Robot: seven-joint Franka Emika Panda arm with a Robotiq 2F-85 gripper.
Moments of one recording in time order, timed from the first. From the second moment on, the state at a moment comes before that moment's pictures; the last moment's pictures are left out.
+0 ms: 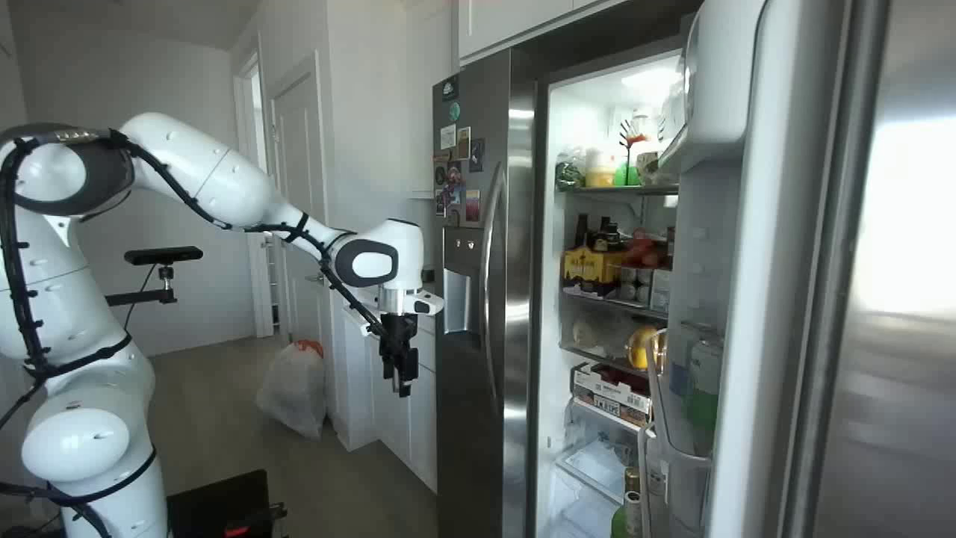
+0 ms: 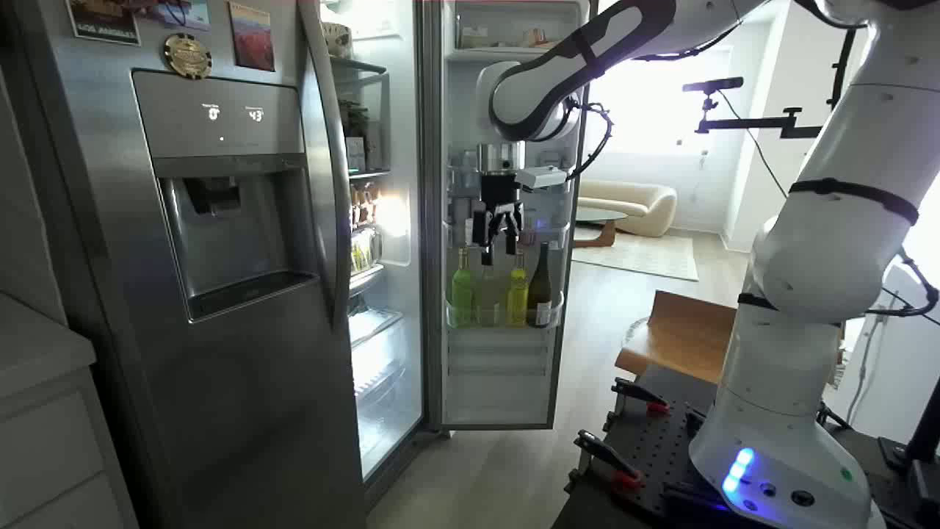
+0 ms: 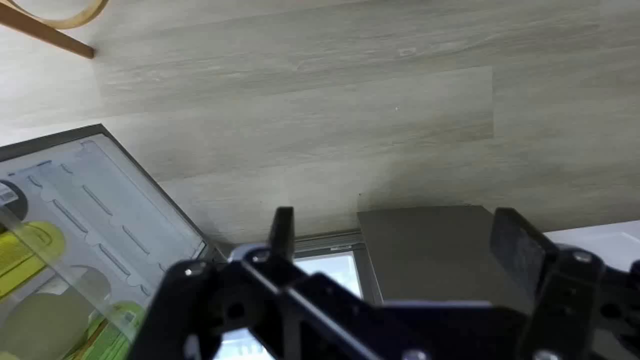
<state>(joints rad) 0.03 -0.23 0.00 -2.39 -0.01 2.11 -0.01</state>
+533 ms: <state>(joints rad) 0.02 -0.23 0.00 -2.39 -0.01 2.13 0.01</state>
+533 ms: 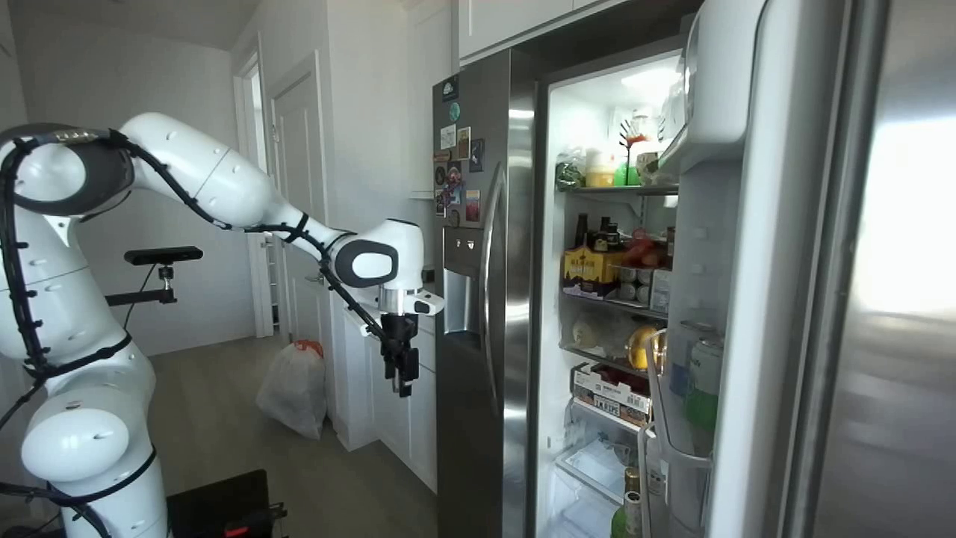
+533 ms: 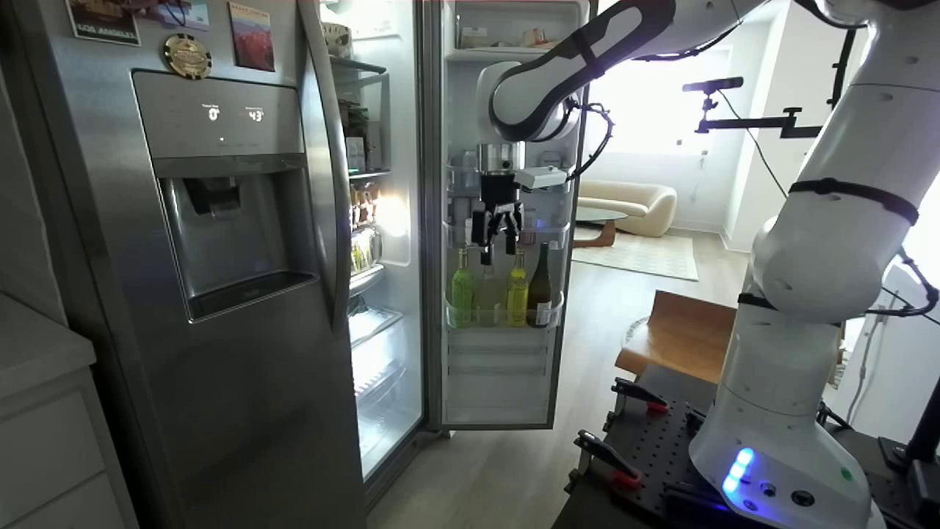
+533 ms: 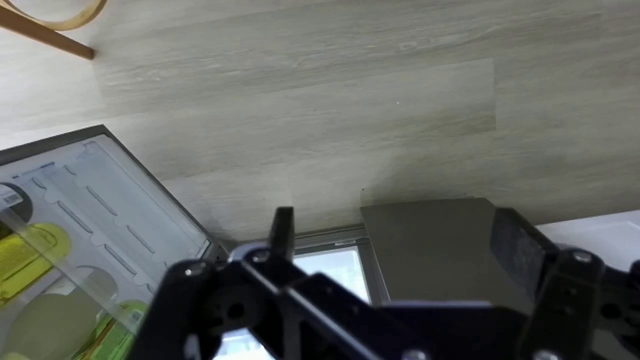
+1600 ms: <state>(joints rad) -0.20 -0.13 0.01 -2.46 -0.33 2.82 0.77</state>
